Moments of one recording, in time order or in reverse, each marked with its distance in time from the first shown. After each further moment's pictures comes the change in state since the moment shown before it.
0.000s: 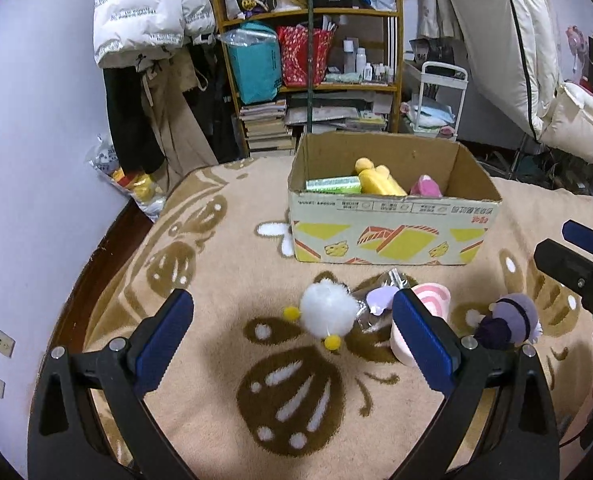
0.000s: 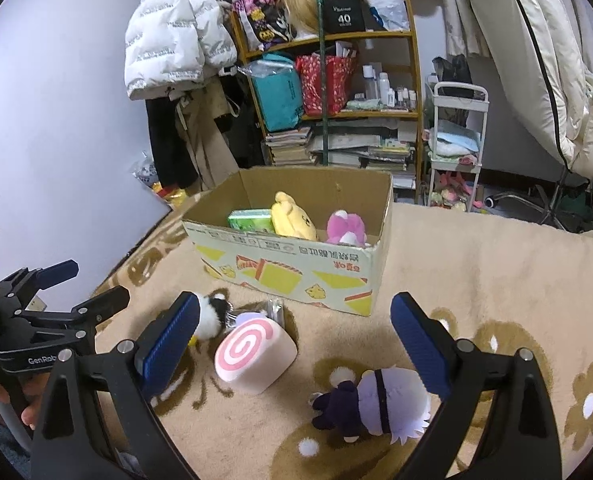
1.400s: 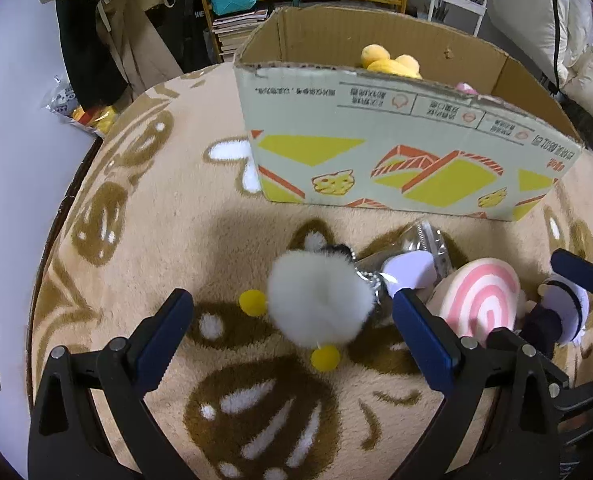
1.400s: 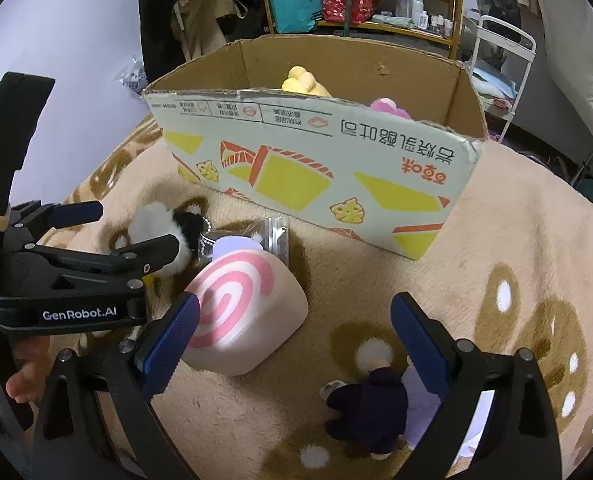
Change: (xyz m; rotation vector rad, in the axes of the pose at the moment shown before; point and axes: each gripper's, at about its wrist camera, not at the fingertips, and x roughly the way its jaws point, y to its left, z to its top) left arm 0.124 -0.017 -0.006 0.016 0.303 -0.041; right arm 0.109 0.019 -0.033 -0.102 0.311 -0.023
